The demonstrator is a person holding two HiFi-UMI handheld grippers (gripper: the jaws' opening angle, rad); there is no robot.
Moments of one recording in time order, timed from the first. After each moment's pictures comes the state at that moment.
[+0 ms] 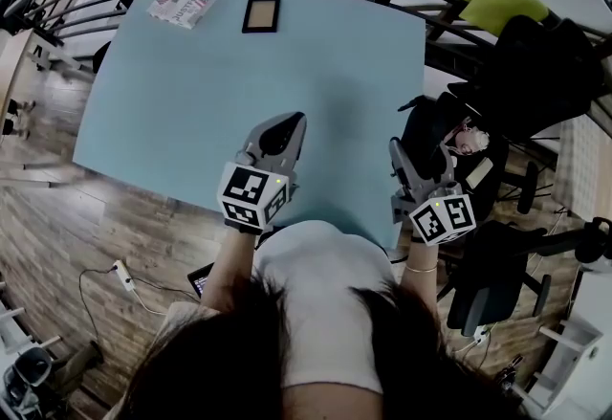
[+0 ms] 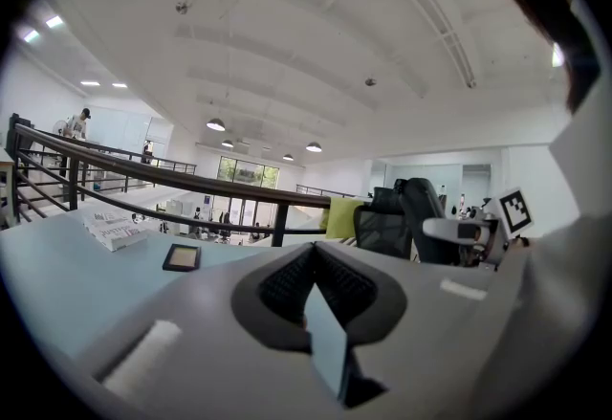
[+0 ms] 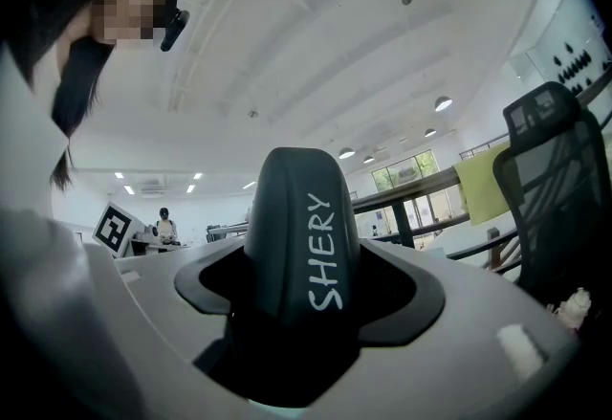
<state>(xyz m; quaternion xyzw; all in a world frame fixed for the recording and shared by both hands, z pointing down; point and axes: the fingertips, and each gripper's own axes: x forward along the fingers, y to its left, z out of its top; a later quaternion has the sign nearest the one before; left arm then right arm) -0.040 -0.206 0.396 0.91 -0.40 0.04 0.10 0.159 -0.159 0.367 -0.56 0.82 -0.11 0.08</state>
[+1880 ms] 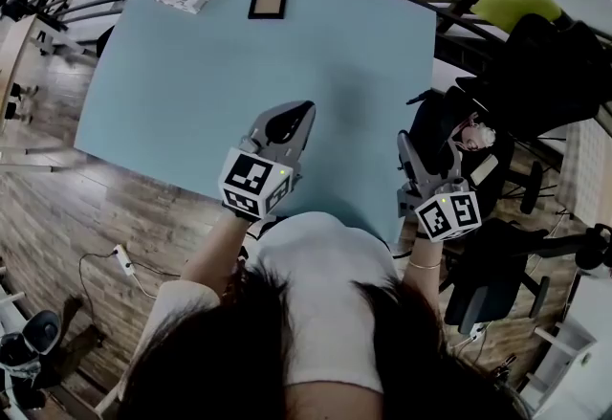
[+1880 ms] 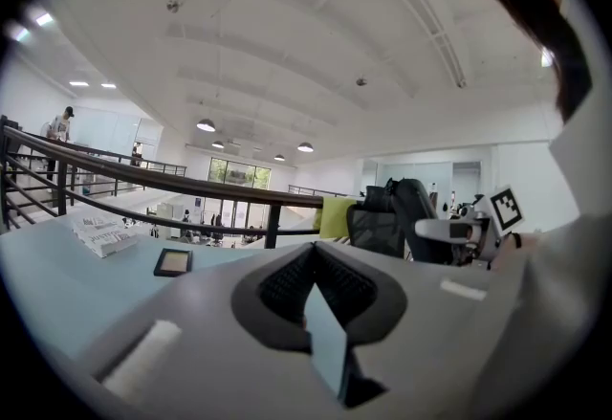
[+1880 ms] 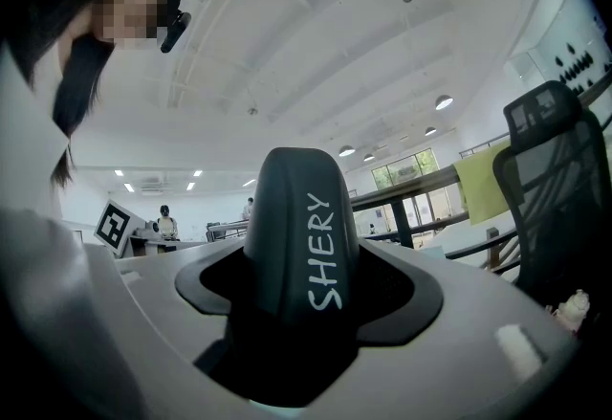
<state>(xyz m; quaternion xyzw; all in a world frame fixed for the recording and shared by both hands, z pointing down) -0.031 -0.209 0.395 0.92 -0.38 0.04 0.09 0.165 -0.164 0.373 -0.56 0.82 -0.11 0.07</state>
